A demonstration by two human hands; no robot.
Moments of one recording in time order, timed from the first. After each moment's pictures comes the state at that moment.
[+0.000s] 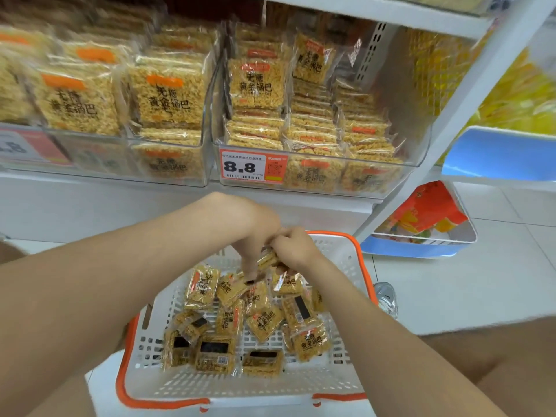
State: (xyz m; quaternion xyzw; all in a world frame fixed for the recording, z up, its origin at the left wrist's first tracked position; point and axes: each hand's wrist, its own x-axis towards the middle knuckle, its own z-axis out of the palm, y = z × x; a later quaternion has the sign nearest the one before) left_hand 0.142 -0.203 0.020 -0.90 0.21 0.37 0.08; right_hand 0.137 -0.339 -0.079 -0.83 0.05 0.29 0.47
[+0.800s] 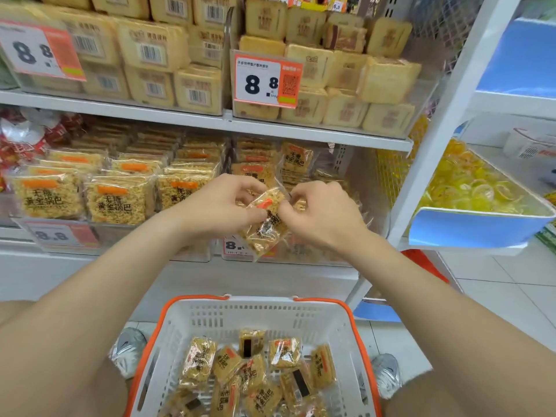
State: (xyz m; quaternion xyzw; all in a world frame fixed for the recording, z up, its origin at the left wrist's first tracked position) left_hand 0.145 -0.147 0.141 -0.89 0.09 0.04 -0.44; right_hand 0.181 -0.351 0.130 -0.95 -0.20 -0.12 0.22
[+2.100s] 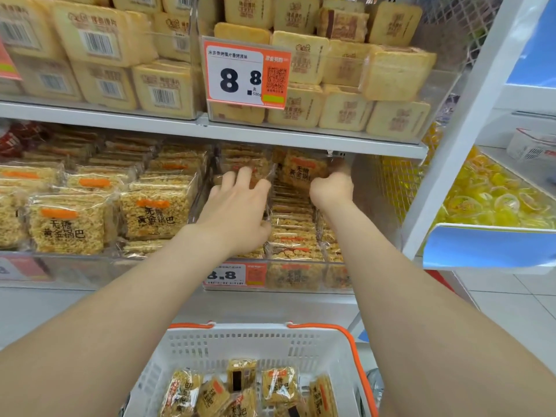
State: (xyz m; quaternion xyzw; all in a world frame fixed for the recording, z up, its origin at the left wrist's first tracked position) left_hand 0.228 -0.190 0.106 -0.99 0.08 -0.10 -0.06; right_hand 0.321 -0.357 0.107 -0.85 0.11 -0.09 0.51
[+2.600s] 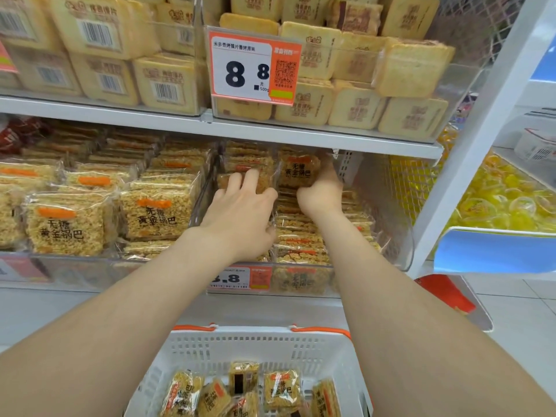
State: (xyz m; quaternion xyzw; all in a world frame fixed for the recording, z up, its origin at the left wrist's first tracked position) left_hand 0.234 -0.188 0.096 -0.99 0.08 -0.09 -0.03; right_hand 0.328 -0.332 0.087 -0.88 0.02 -0.12 0.45
